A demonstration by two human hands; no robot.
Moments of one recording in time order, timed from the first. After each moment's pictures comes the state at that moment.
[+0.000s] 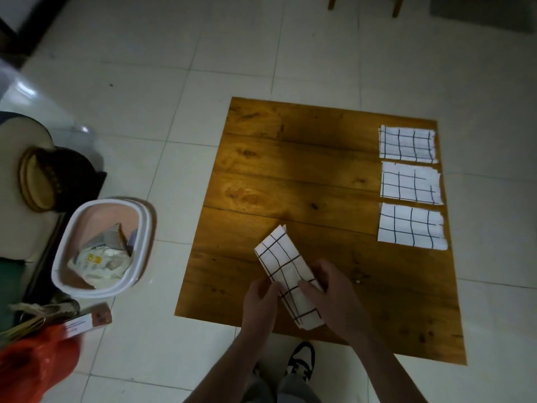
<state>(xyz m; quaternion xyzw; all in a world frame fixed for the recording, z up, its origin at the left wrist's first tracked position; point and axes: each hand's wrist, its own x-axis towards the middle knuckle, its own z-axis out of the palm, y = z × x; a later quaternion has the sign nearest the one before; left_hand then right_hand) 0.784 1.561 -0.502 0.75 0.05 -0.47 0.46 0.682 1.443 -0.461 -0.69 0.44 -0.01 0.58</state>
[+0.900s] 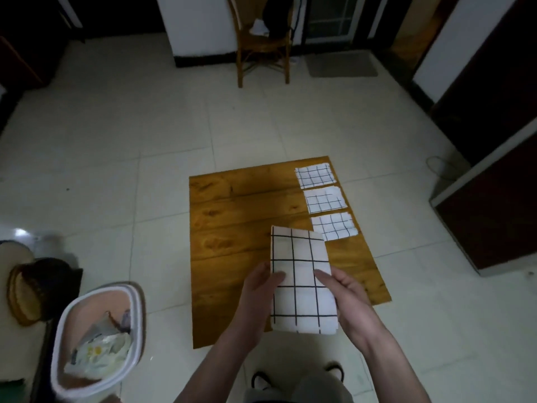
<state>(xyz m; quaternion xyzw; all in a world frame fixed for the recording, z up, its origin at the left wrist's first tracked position) 0.778 1.581 -0.205 0.64 -0.20 -0.55 0.50 0.608 1.515 -0.217 -0.38 0.50 -0.26 0.73</state>
